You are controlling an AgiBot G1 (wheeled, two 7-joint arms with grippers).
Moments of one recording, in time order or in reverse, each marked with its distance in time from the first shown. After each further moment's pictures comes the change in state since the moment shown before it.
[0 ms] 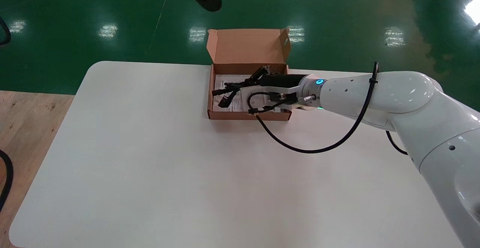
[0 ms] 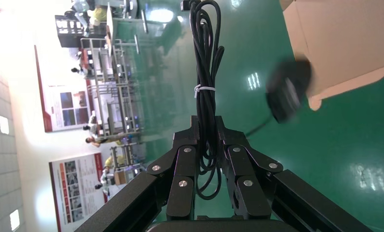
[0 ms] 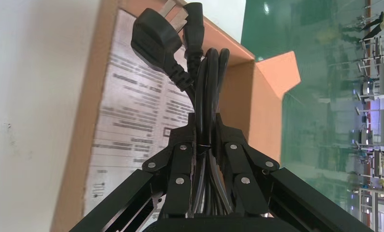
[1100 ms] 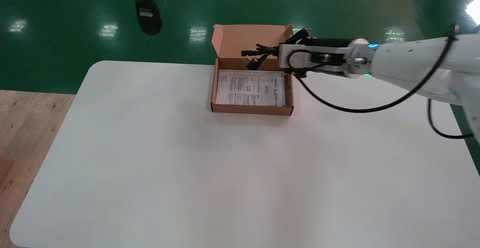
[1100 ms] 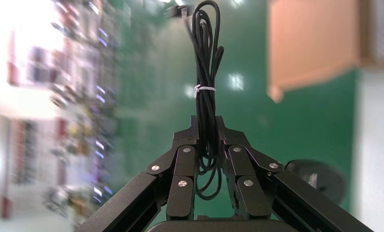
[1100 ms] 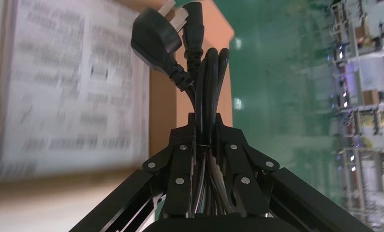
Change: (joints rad) left arm 0.131 -0.110 0.004 -0.193 0.001 -0.005 -0.299; right arm 0.119 0.086 0.384 -0.184 -0.171 -0.179 -0.100
